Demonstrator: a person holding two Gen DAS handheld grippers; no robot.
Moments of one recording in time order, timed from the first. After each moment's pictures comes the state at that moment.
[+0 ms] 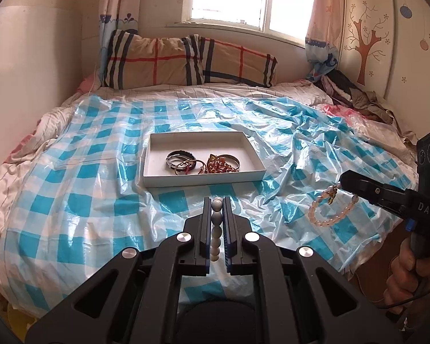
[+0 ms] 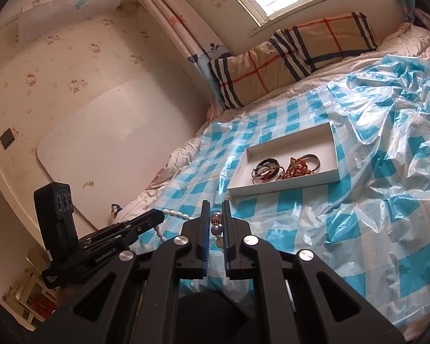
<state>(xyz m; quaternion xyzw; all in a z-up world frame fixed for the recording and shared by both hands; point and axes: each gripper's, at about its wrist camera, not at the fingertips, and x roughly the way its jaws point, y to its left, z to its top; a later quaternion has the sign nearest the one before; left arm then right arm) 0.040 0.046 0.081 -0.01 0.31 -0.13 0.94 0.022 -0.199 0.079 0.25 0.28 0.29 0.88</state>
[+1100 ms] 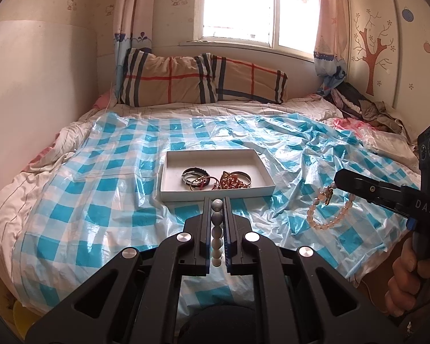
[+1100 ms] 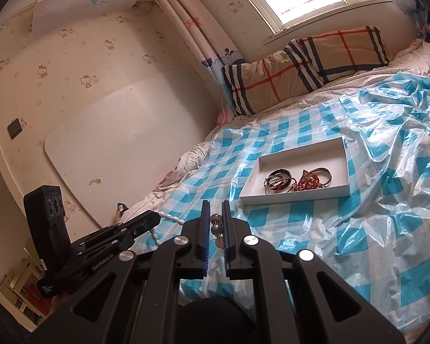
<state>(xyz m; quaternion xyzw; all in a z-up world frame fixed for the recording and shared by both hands) 0.021 0.050 0.100 0.00 0.27 -0.09 0.96 0.026 -0.184 0.101 0.23 0.26 0.31 0.89</state>
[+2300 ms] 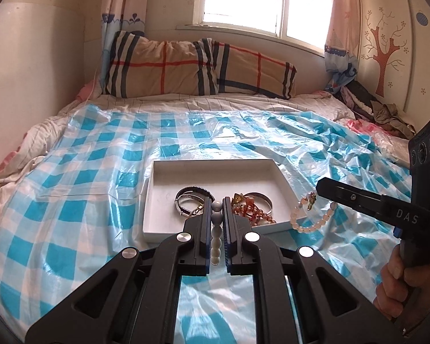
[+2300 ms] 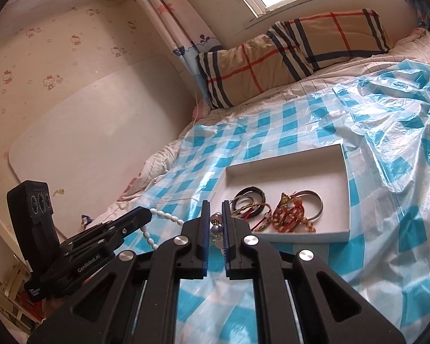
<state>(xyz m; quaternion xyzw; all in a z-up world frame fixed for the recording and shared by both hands) 0.201 0.043 0.047 -0.01 0.30 -0.10 0.95 0.195 -0.173 0.043 0.22 0.30 0.28 0.88</state>
